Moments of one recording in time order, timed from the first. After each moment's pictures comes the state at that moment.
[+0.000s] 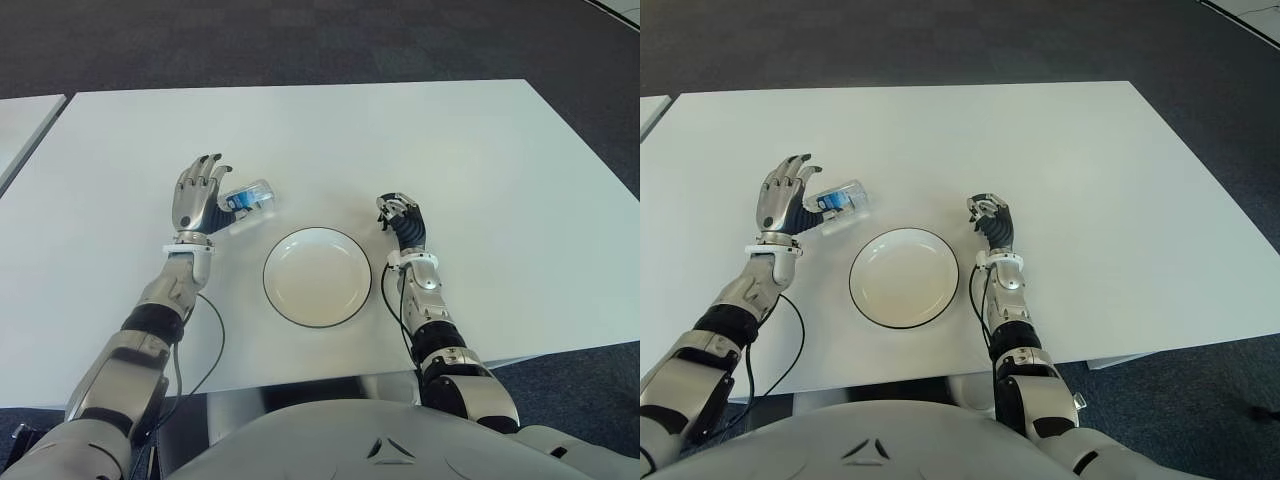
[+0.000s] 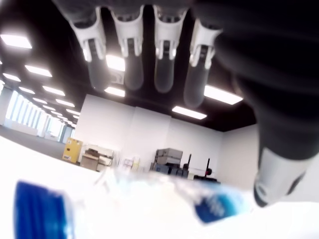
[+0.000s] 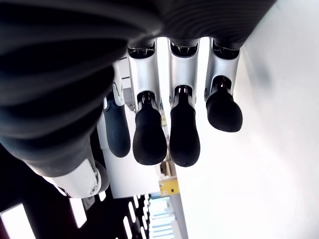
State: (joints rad) left arm -0.35 0.44 -0.26 0.85 0.84 -0.26 0.77; right arm -0.30 0.07 -0.13 0.77 0.08 -0.37 -0.01
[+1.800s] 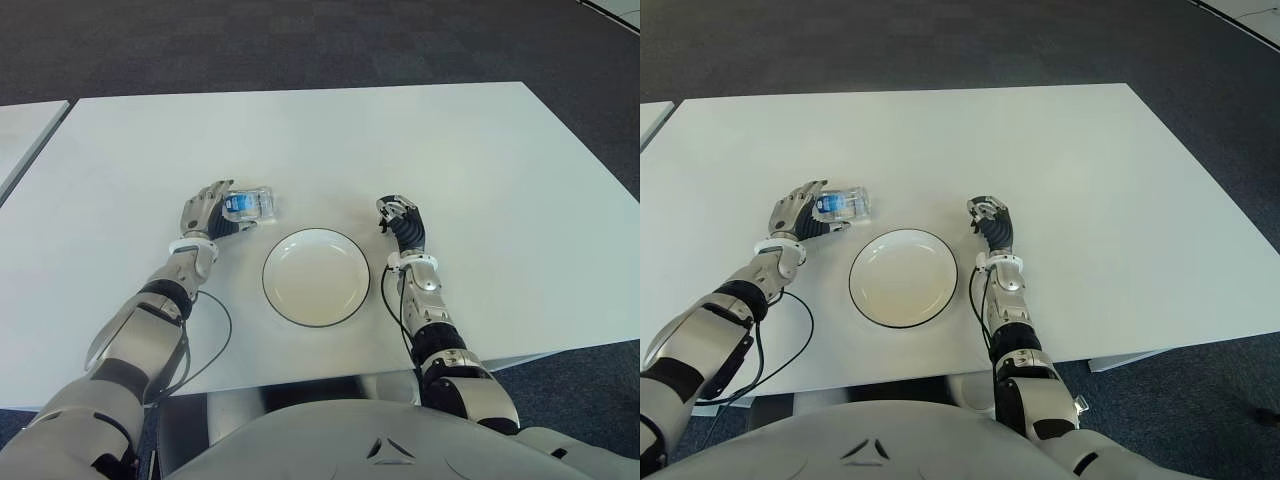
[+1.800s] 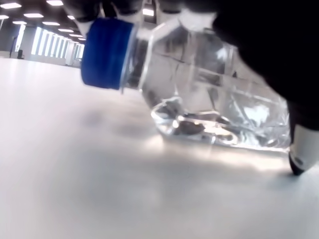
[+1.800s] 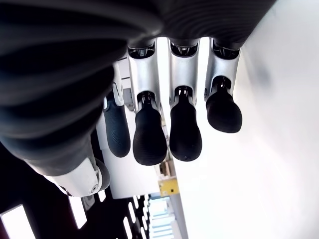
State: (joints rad) left arm -0.54 0.40 -0.45 1.29 0.65 -0.25 0.58; right arm -0.29 0.07 -0.13 0.76 0.08 -0.36 -0.01
